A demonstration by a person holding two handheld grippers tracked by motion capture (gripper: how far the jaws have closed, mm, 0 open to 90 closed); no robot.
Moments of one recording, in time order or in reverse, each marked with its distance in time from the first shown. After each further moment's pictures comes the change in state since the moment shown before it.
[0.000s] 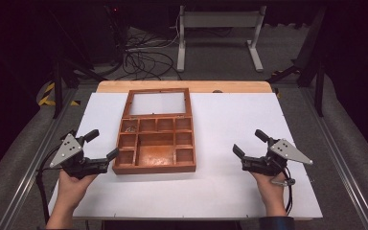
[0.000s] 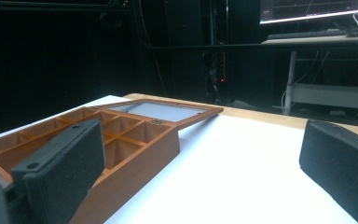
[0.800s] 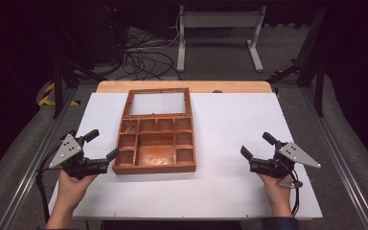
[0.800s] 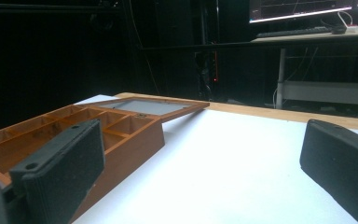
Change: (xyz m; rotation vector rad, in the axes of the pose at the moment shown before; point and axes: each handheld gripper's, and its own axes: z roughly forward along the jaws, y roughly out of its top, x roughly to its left) left arm 0.000 0.000 -0.001 -0.001 -0.003 0.014; right arm -0.019 -0.012 -0.013 -0.004 -0.026 0.021
